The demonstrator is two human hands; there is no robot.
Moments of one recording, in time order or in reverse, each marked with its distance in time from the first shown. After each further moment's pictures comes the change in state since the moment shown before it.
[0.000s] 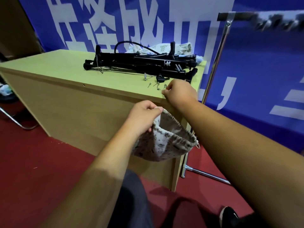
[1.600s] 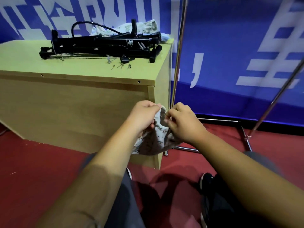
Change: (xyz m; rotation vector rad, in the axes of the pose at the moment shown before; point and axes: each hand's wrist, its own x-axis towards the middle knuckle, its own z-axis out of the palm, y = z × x) left_hand -0.030 -0.021 0.117 -0.054 -0.160 -0.145; right_hand -0.171 0.163 0.018 0.088 -0.078 -0.227
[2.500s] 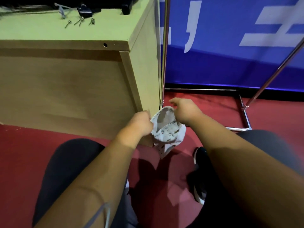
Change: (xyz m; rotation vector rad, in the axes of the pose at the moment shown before) left_hand 0.058 -0.132 0.071 0.844 -0.247 -0.166; right_hand 0.010 0.110 0.076 0.107 -0.345 0.491
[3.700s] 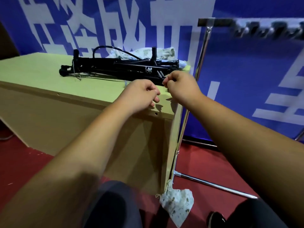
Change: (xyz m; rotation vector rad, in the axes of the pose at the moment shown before) left_hand -0.065 0.037 -0.292 -0.511 0.430 0.394; right_hand 0.020 -0.265 -0.180 0.306 0.423 -0.389
